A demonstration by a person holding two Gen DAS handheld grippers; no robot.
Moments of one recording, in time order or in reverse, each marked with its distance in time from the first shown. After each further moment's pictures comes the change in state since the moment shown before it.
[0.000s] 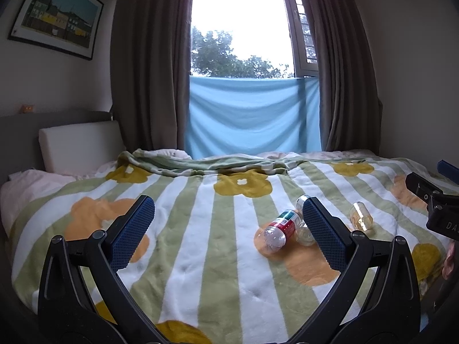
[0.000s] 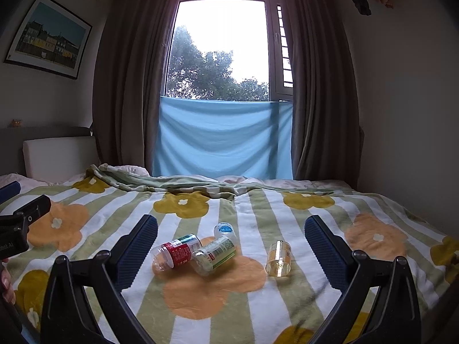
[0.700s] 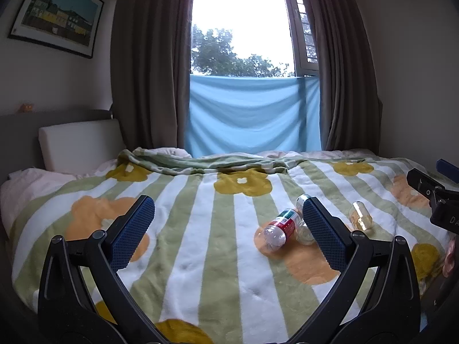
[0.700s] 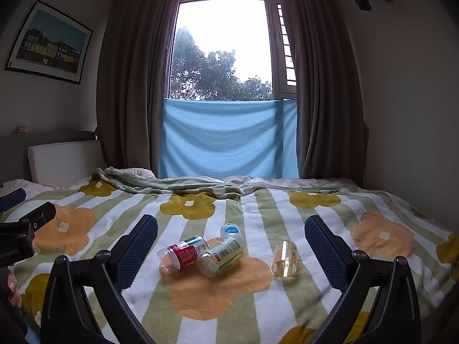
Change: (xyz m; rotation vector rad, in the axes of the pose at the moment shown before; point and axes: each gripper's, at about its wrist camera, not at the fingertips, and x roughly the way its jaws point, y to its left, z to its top) left arm -0.001 -0.003 0.000 0.003 0.005 -0.005; right arm -0.003 -0.001 0.002 0.018 -0.006 0.028
